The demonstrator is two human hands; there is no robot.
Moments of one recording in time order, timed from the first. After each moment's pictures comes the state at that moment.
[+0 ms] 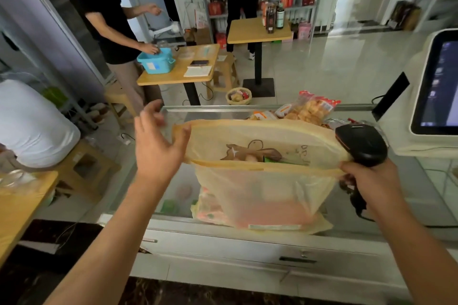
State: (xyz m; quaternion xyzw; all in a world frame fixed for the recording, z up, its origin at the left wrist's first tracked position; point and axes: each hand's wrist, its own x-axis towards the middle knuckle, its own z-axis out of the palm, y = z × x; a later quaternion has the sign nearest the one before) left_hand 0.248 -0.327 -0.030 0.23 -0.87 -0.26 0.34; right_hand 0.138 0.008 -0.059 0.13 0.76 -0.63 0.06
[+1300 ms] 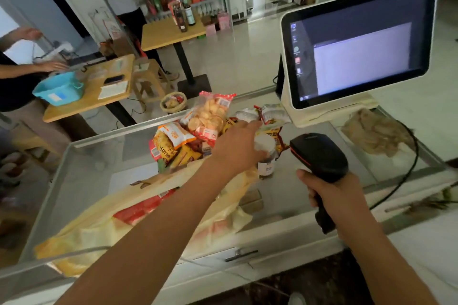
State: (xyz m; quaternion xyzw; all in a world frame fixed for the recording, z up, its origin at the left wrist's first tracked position) left_hand 0.062 -0.041 -0.070 -0.08 -0.99 -0.13 -0.07; right_hand 0.154 0.150 -0.085 0.17 0.73 -0.65 0.06
